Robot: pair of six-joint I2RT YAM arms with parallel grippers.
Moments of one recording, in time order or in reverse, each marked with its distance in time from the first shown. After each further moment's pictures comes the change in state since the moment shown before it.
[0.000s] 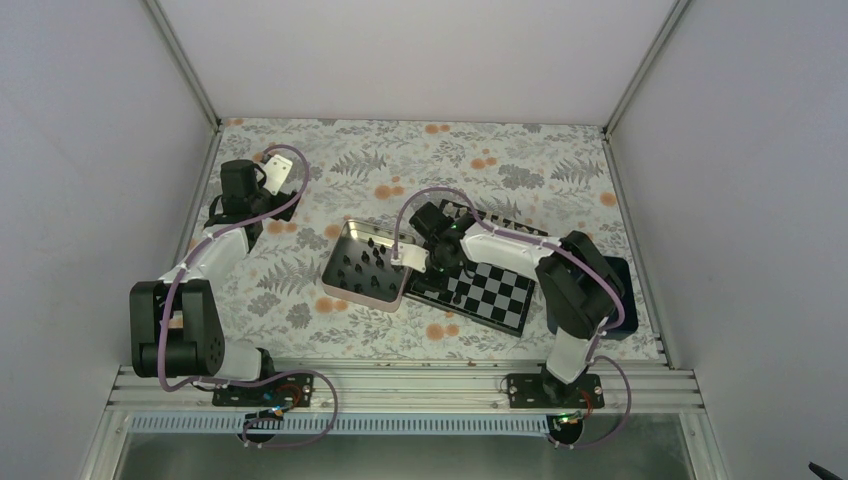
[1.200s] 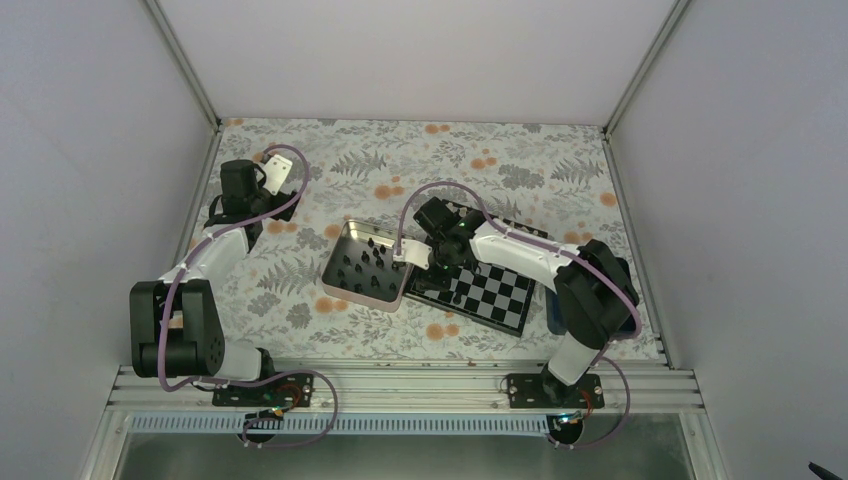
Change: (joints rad) left arm 0.001 0.000 0.000 0.000 0.001 0.000; right arm 0.001 -0.091 0.006 -0.060 -0.018 0.005
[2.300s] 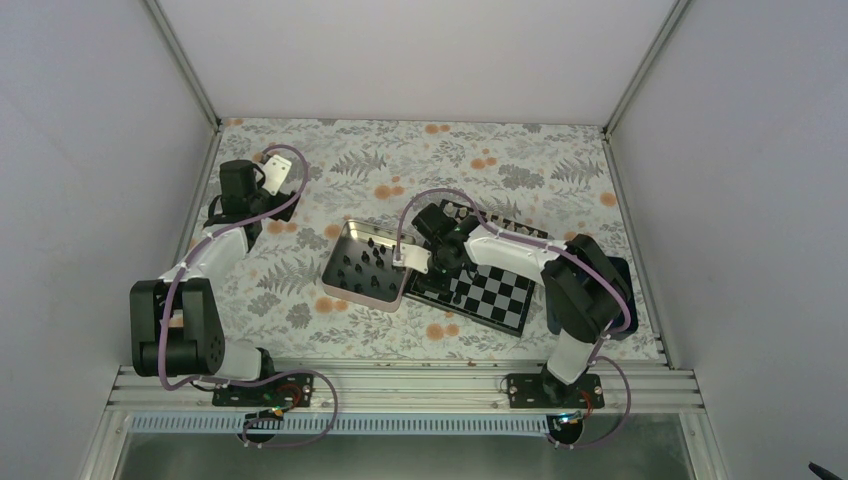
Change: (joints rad) left arm 0.006 0.005 0.000 0.000 0.007 0.000; right arm 0.000 0.053 -0.039 0.070 0.032 -0.008
